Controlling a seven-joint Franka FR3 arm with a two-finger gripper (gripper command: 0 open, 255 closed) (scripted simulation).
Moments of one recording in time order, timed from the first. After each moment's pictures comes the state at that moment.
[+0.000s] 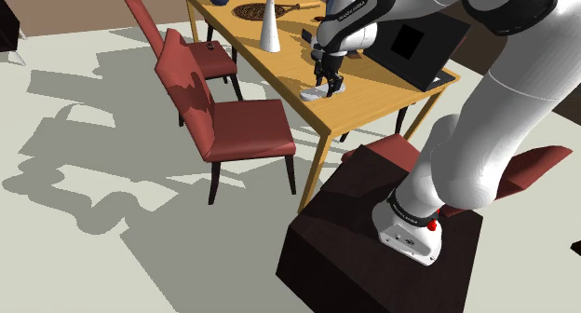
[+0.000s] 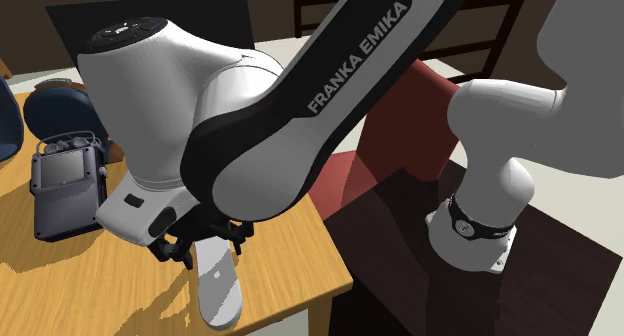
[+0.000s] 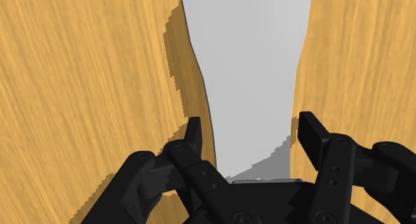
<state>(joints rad) 0.32 0.07 -0.75 -2.29 0.05 2.36 -1.71</state>
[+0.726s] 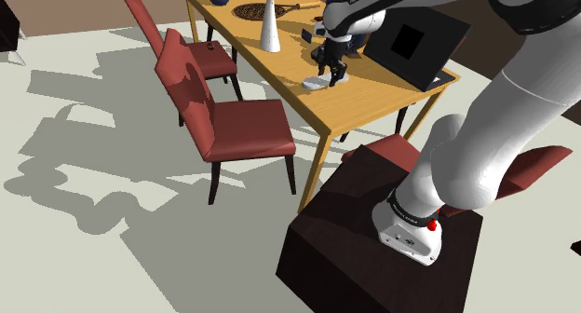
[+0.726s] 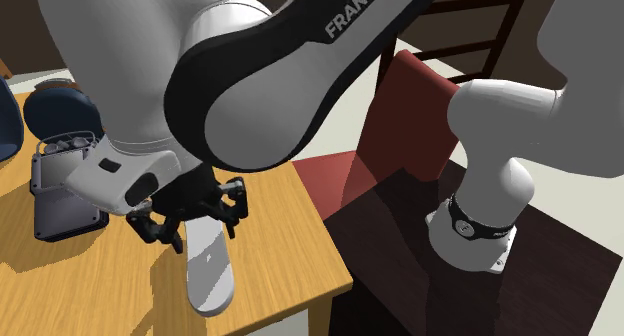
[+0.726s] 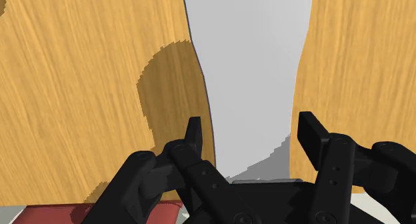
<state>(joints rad) 0.33 -0.03 -0.76 -2.24 -0.03 2.24 -1.65</state>
